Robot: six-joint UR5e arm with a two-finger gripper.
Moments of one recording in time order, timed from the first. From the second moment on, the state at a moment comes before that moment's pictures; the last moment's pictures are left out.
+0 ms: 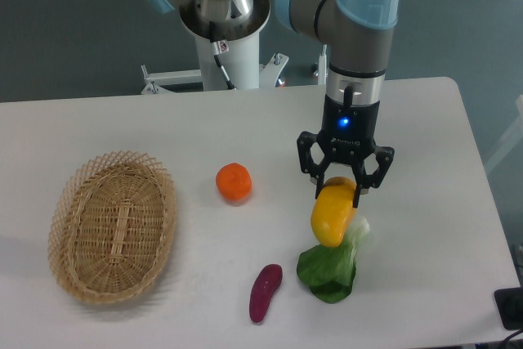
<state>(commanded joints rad) 2.61 -1.78 -1.71 -0.78 1.21 0.90</state>
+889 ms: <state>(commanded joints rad) 2.57 -1.77 -1.73 -0.78 1.21 0.85</state>
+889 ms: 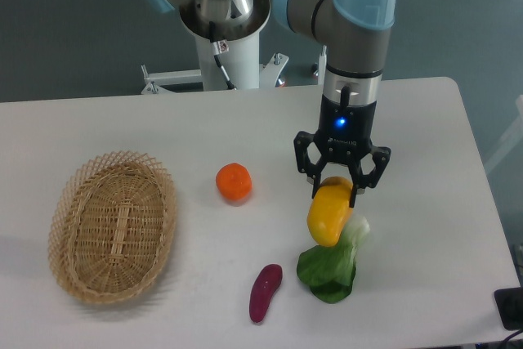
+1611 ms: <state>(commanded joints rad) 2.19 -1.76 -1.80 -0.78 1.42 0.52</state>
